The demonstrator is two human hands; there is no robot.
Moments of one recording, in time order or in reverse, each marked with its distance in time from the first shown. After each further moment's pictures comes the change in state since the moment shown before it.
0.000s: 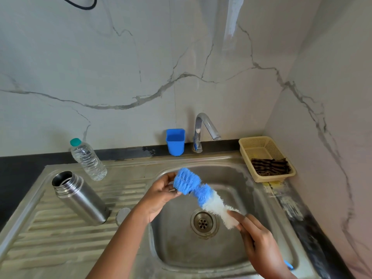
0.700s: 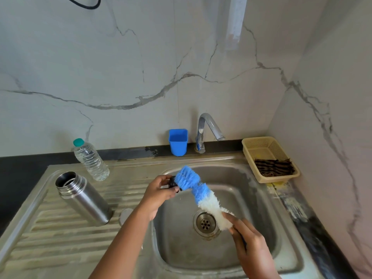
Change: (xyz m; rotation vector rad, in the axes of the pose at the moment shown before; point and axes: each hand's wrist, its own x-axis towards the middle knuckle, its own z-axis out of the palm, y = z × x) left_hand 0.014 -0.010 -0.017 0.087 0.287 -0.070; right_hand -0.001 -0.015 0.033 0.070 0.028 0.131
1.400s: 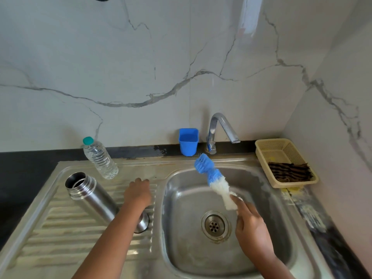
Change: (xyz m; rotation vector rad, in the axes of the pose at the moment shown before) left_hand 0.030 0.008 -0.068 1.529 0.137 -0.120; right_hand 0.055 0.000 0.030 -0.295 -0.042 0.218
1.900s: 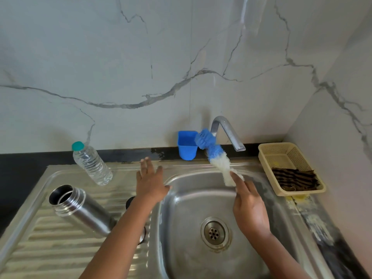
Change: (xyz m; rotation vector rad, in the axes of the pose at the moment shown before) left_hand 0.039 0.041 -0.017 -0.092 0.072 0.130; right_hand 0.076 -0.030 -0.004 -0.039 0.143 -0.073
